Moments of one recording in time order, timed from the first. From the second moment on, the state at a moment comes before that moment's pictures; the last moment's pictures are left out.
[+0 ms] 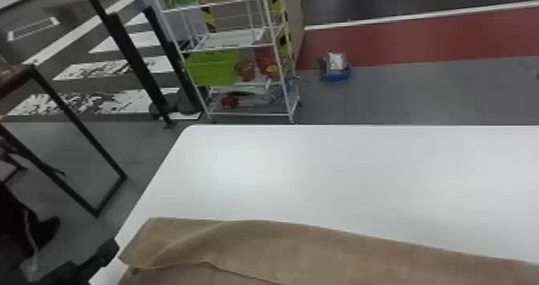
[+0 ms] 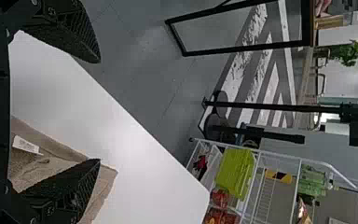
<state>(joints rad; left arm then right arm) 0.64 0.00 0.87 -2.31 0.58 0.80 0.06 -0.06 -0.91 0.58 -2.36 0.43 1.25 1.36</state>
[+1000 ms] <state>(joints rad) 0.61 0.00 0.84 -2.30 0.55 0.87 0.01 -0.10 -0.84 0.53 -2.19 0.42 1.13 1.36</state>
